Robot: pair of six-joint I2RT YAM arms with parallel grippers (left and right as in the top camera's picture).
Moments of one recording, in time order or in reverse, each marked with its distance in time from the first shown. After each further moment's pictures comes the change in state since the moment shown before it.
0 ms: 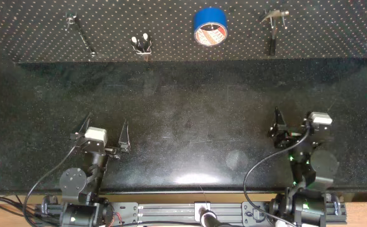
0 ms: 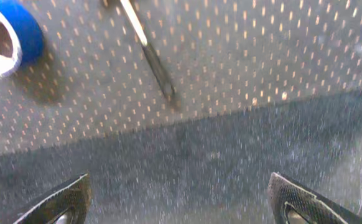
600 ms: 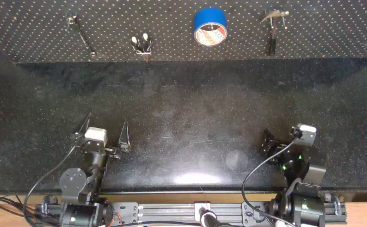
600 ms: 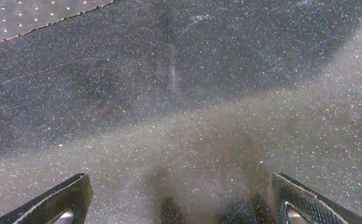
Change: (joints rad) left arm 0.000 0.000 0.000 0.000 0.000 0.000; right arm 0.000 -0.014 -0.018 -0.377 -0.003 0.015
